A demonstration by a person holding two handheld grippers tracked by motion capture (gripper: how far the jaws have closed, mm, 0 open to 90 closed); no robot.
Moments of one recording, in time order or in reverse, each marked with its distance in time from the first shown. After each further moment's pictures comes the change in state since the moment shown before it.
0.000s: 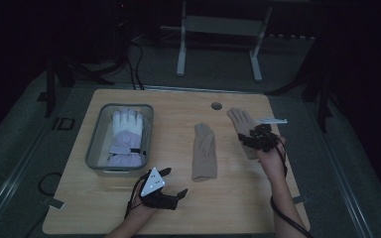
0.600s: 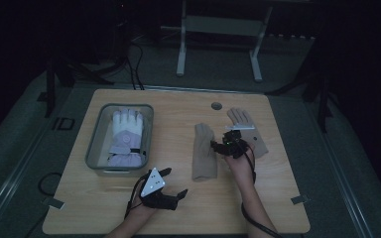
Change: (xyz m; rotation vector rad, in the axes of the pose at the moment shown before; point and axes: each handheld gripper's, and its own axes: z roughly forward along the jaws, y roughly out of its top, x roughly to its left) left arm 0.000 0.000 0.000 0.001 -0.002 0.007; right arm 0.083 -0.006 0.038 0.039 0.052 0.036
